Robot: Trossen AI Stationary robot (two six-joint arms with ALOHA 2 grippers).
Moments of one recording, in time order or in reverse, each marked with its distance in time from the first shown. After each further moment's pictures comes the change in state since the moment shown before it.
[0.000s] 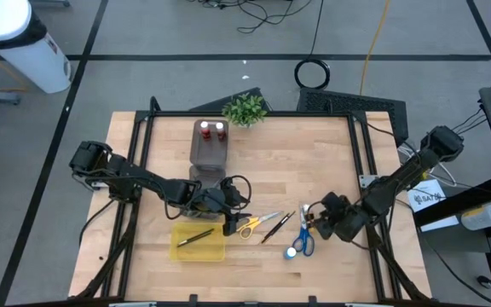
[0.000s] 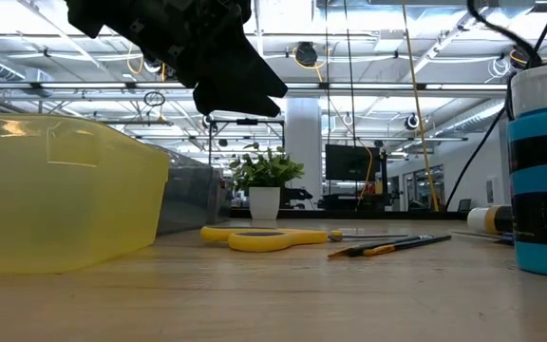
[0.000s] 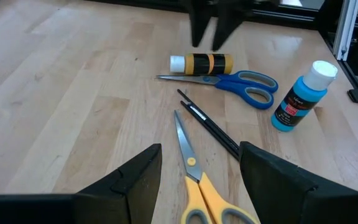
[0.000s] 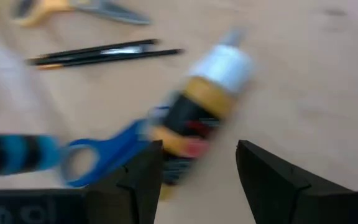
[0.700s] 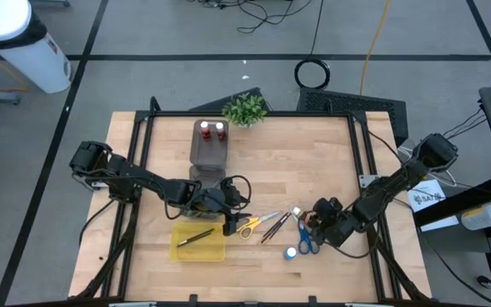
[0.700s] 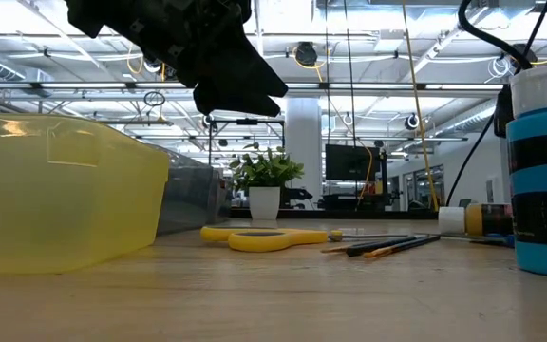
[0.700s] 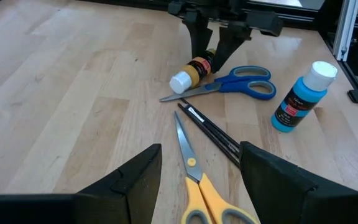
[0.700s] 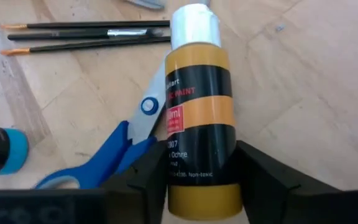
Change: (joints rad) left arm 0.000 0.000 0.000 0.001 -0.001 0.003; right arm -0.039 0.203 0.002 0.146 0.013 -0.151
